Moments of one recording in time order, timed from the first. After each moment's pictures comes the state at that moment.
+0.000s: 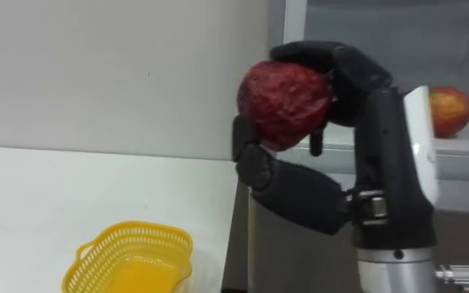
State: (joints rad) left arm 0.25 0.22 -0.05 1.07 0.35 0.01 -0.09; right arm -0.10 -0.30 0.15 -0.52 -0.22 -0.20 -0.21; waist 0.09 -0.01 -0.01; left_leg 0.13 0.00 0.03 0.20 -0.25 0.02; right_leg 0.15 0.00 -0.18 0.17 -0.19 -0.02
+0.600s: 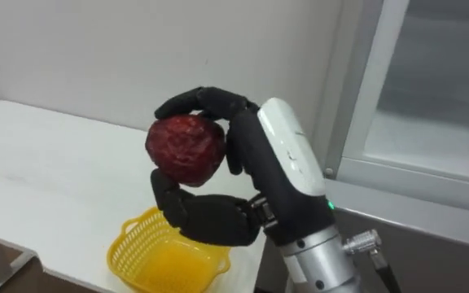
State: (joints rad) left arm 0.22 0.23 -0.10 1.11 0.34 0.02 -0.15; right arm -0.30 -0.32 0.26 -0.29 -0.36 -0.18 -0.10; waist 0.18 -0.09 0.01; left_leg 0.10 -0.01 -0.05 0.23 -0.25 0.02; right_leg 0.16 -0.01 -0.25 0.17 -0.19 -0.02
